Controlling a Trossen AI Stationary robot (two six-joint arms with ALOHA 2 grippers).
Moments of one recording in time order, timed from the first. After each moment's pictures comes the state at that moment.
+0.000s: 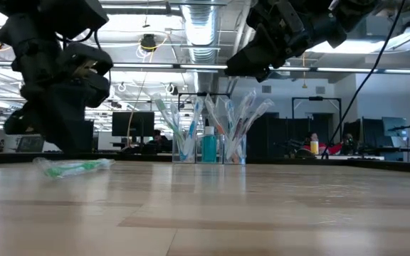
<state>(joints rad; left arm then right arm) -0.24 1.32 0.53 -0.21 -0.02 -1.31 -0.09 1.43 0.80 0.17 -0.17 -0.01</state>
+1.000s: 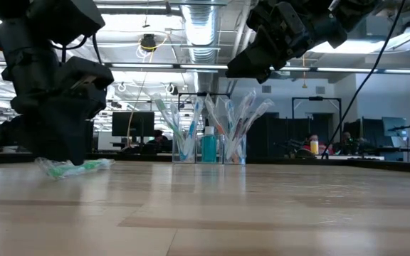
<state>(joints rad) -0.32 1.45 0.53 -0.14 -0.06 -1.45 -0.09 1.43 0.80 0.15 -0.17 -0.01</state>
